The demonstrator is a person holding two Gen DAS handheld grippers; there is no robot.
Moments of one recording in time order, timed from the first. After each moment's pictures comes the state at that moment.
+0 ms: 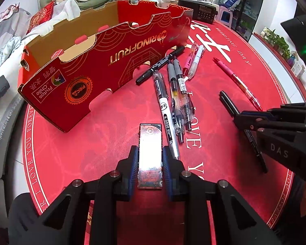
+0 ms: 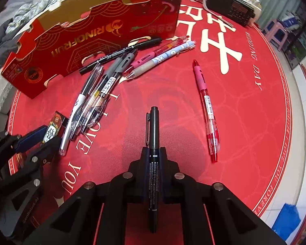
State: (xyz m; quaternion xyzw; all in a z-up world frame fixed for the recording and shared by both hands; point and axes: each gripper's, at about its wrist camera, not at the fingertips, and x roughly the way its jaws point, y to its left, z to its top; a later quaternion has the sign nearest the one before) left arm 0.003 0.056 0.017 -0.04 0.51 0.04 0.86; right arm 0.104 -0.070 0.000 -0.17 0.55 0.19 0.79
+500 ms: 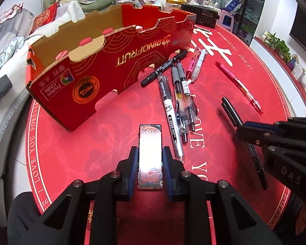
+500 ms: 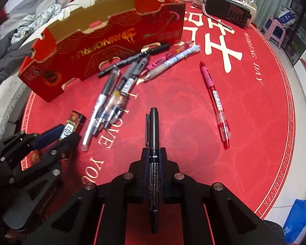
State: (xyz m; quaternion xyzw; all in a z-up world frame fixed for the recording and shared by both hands) left arm -0.004 0.059 0.020 -0.04 0.49 0.05 0.87; right arm 0.075 -0.065 0.015 -0.14 0.53 0.22 0.81
